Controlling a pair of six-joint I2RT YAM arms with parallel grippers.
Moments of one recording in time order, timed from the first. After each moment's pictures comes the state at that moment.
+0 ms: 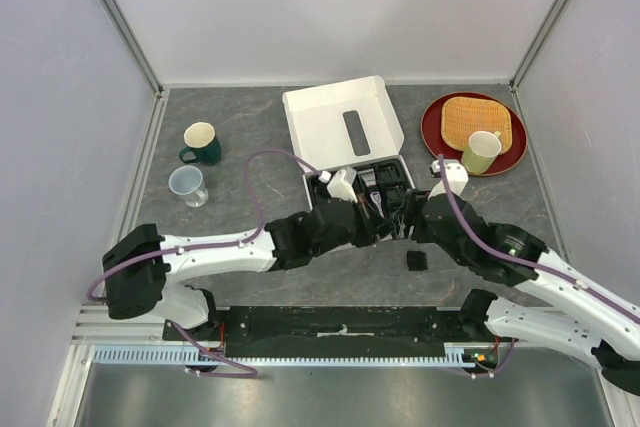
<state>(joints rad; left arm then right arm) -1.22 1.42 0.88 0.14 -0.23 -1.19 0.96 0.80 0.88 -0.77 0.49 0.73</state>
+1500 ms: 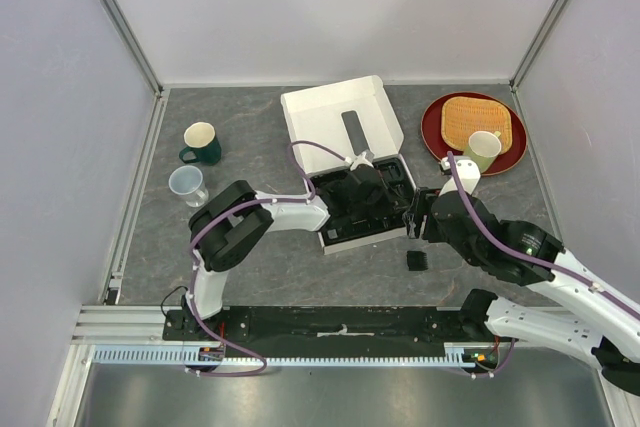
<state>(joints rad) -0.97 1.98 1.17 0.31 0.01 -1.25 0.96 0.78 1.01 -0.94 0.53 0.70</state>
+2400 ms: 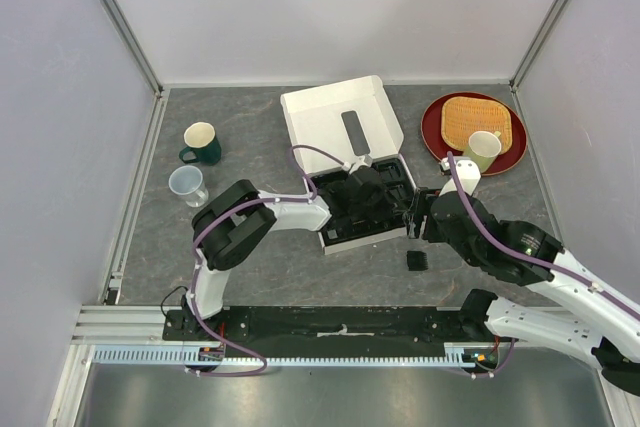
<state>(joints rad) -0.97 2.00 1.18 0.27 0.04 -1.31 0.96 0.78 1.01 -0.94 0.54 0.71</state>
